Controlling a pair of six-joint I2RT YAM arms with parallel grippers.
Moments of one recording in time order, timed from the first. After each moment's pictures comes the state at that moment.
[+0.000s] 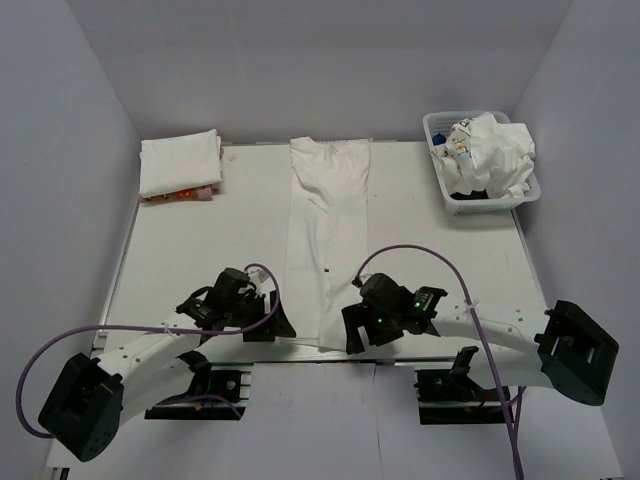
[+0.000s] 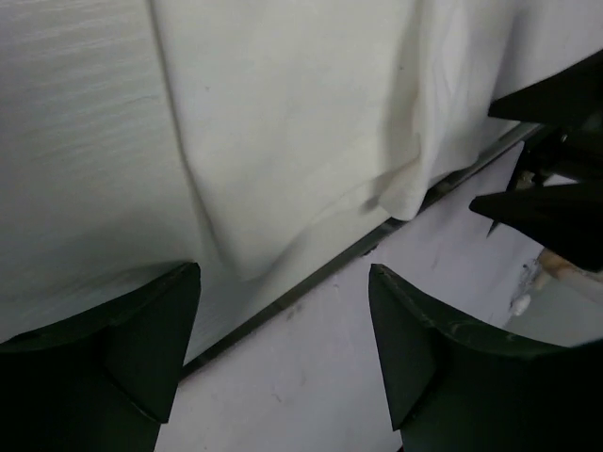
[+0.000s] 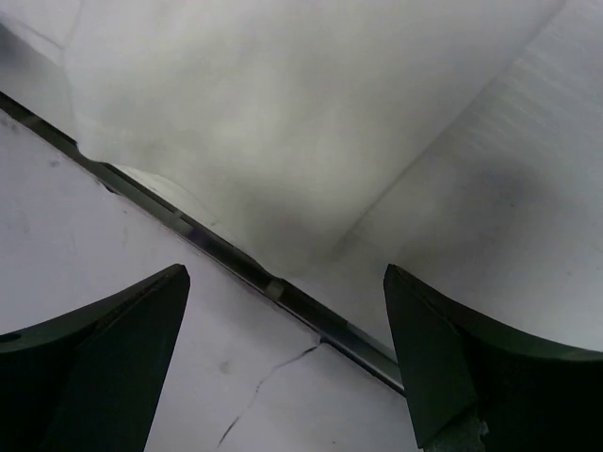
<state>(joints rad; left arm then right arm) -0.56 0.93 0.30 -0.30 0.47 -0.70 1.04 1.20 0.56 -0.45 -0.15 0.62</state>
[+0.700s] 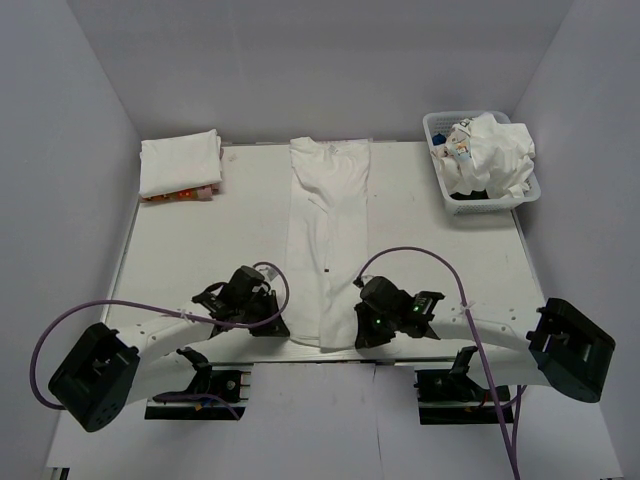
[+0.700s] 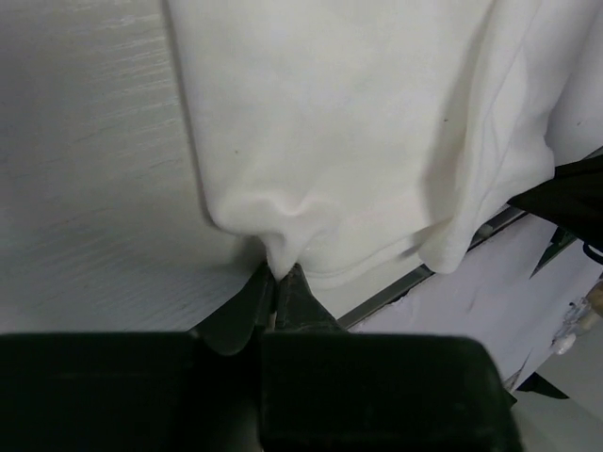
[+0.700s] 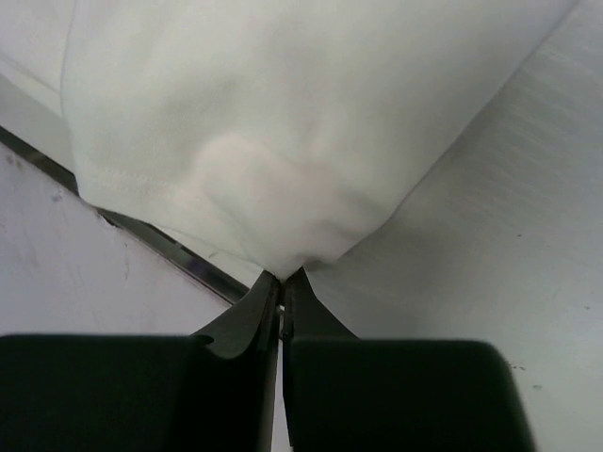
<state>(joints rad) -0.66 1.11 0.35 -0.22 0.32 -0.73 1.04 1.22 0.49 -0.31 -0.16 0.70</state>
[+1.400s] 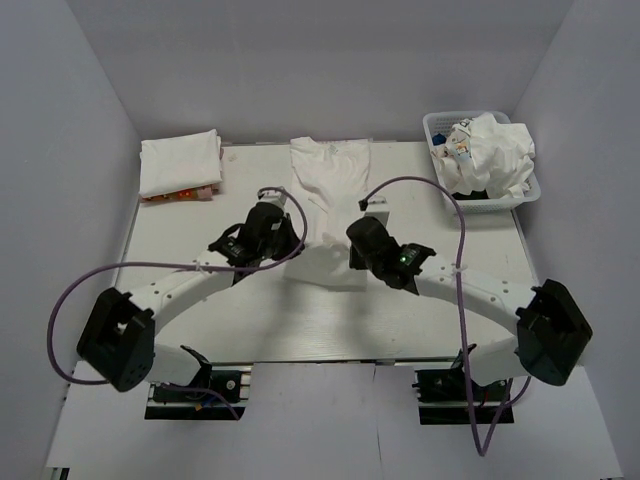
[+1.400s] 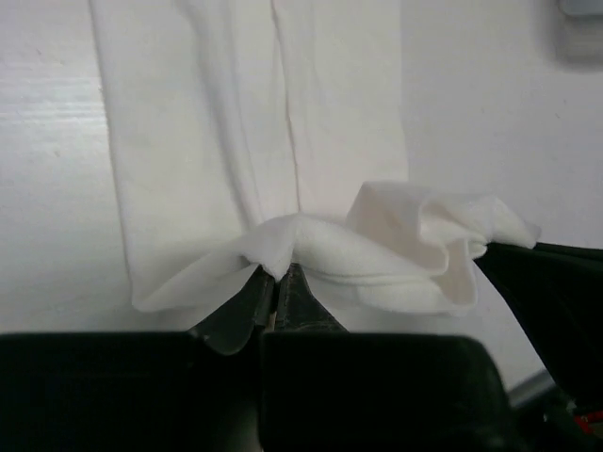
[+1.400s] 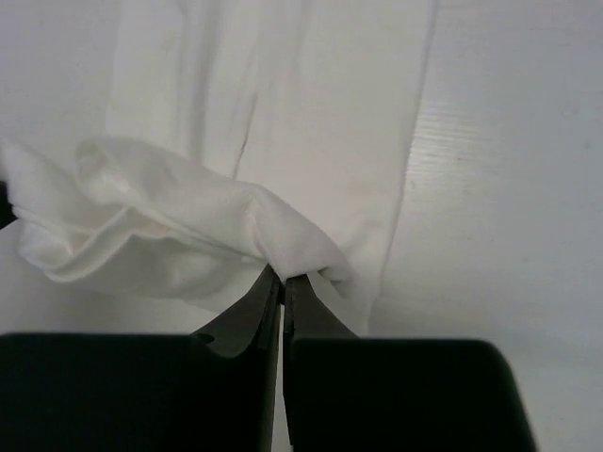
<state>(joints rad) -0.63 1.33 0.85 -0.16 -0.04 -0.65 0.90 1.36 0.91 -0.29 0.42 0.60</state>
